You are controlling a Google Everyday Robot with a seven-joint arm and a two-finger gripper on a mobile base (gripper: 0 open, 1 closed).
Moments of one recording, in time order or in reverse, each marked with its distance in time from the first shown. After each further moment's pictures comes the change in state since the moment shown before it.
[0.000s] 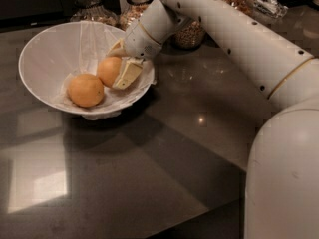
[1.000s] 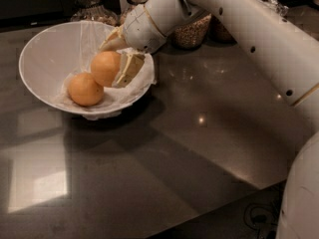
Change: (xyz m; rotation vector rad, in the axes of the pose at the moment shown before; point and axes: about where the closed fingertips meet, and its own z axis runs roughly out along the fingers) arm -0.045 0.017 -0.038 0.074 -0.128 -0.137
